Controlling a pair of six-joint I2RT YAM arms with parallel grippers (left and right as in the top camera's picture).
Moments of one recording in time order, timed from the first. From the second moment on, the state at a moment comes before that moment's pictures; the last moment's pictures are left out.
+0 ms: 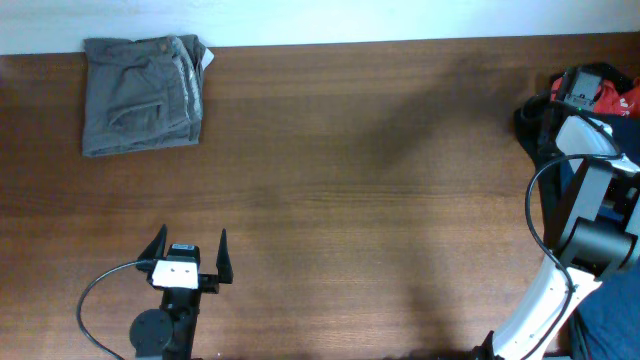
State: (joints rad) left arm 0.01 0.01 0.02 -0.07 0.09 0.09; right arm -0.40 2.21 1.59 -0.35 0.46 -0.21
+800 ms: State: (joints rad) left arm 0.01 0.01 0.02 -0.07 0.09 0.09; right arm -0.40 2.20 1.60 -0.42 0.42 -0.06
